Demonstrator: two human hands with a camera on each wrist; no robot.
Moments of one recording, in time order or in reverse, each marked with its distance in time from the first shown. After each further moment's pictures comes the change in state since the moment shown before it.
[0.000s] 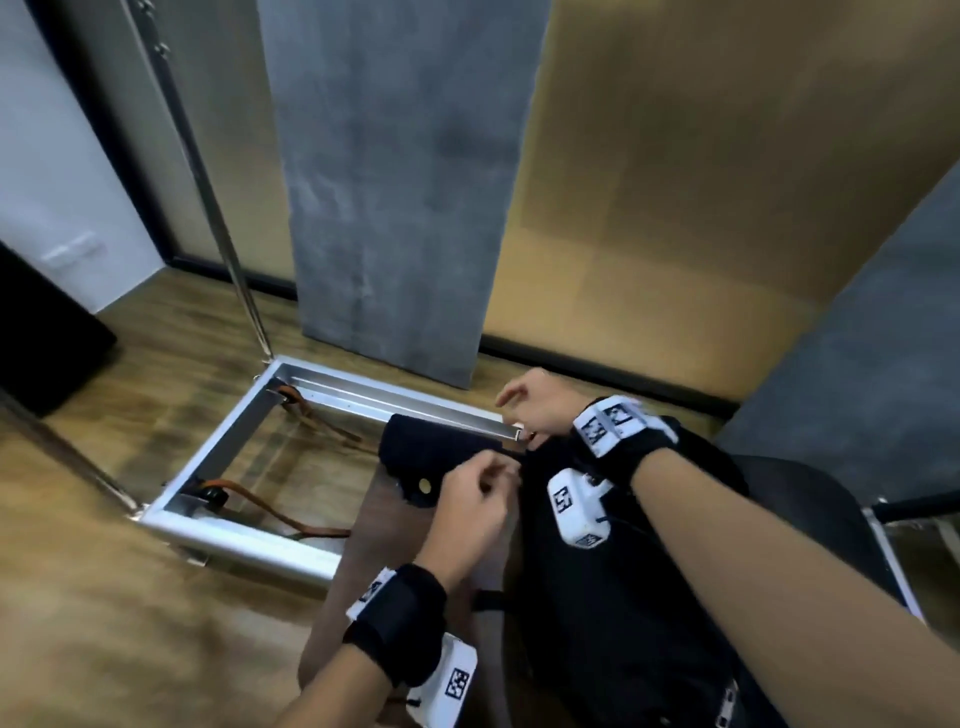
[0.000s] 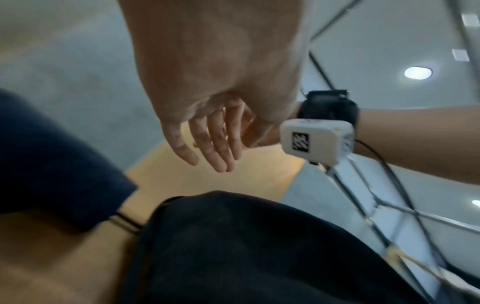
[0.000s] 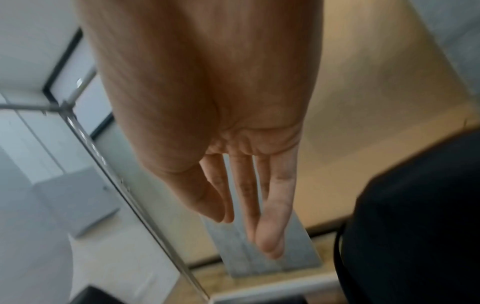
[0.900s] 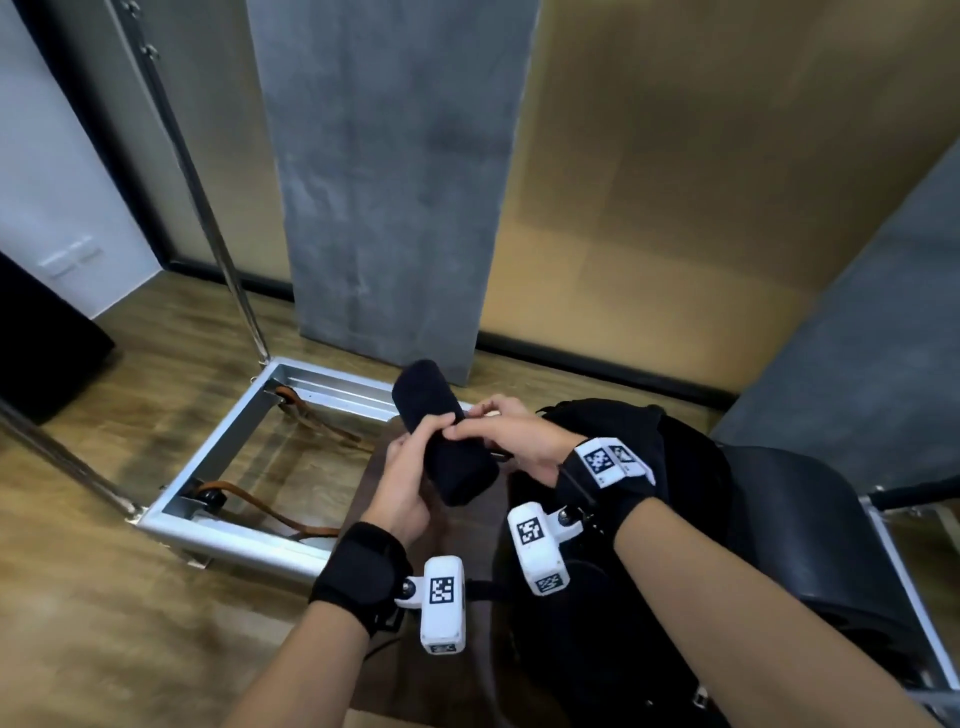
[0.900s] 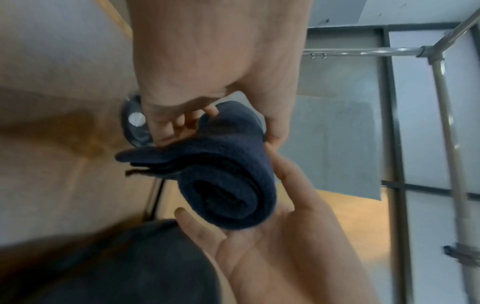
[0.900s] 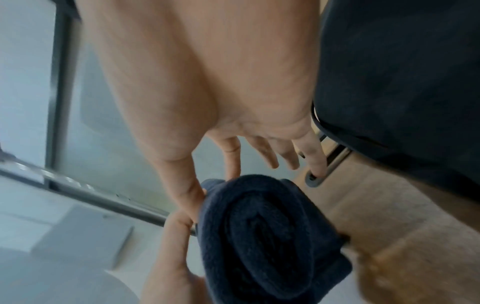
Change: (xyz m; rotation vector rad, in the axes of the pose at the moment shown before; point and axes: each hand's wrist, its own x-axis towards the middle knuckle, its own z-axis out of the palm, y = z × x) left_hand 0.026 0.018 -0.032 -0.744 0.189 -0.530; right_hand -0.044 -0.001 0.036 0.698 -0.025 0.046
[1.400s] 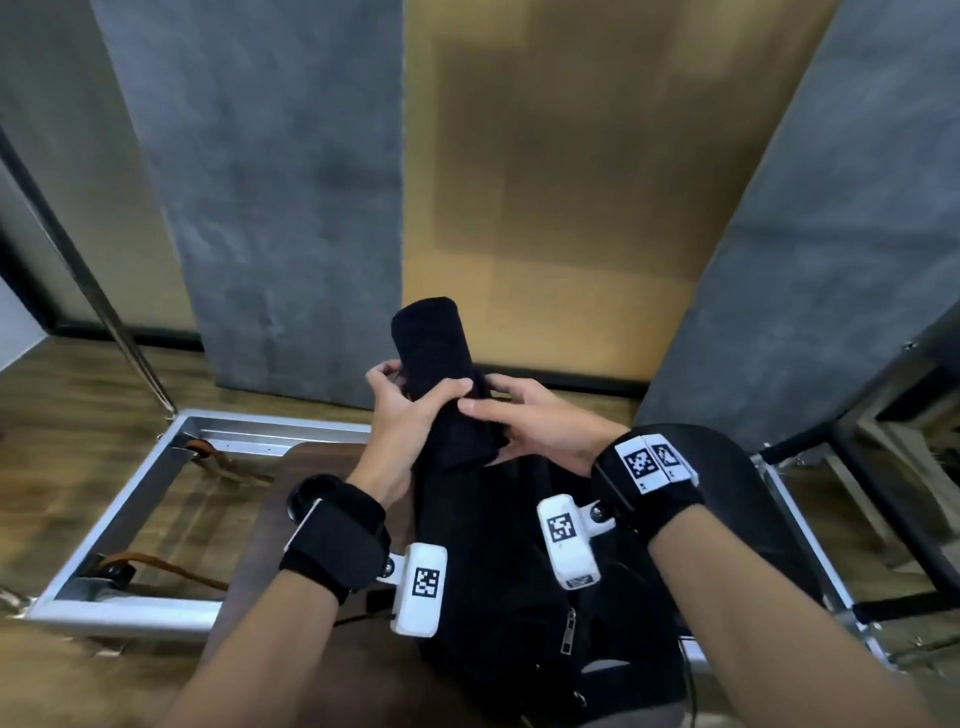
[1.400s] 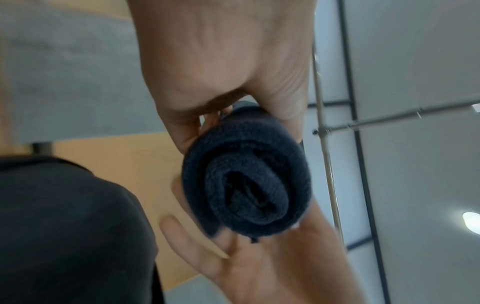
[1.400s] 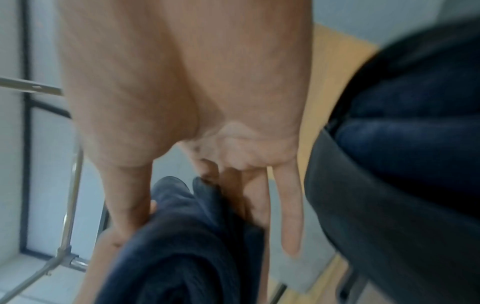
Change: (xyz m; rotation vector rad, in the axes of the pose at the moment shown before) left_hand -0.058 -0.010 0.136 0.375 -0.209 0.381; right_hand -0.129 0.011 -0.134 0.167 -0.088 -0.209
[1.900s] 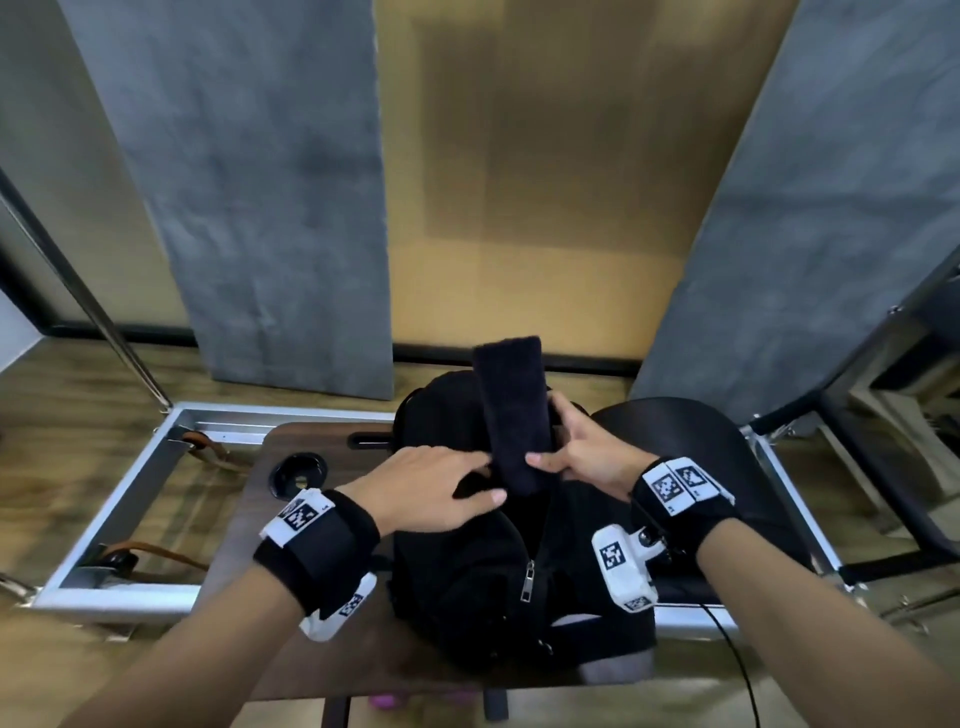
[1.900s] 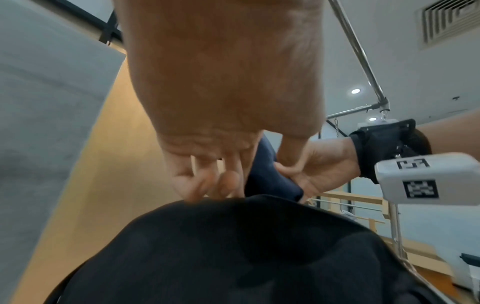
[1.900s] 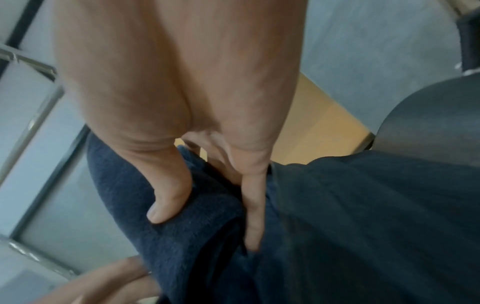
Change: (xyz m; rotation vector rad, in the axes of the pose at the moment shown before) left_hand -0.045 -0.037 0.012 1.527 -0.830 0.359; right_hand -0.055 0.088 -0.070 -0.035 0.129 0.033
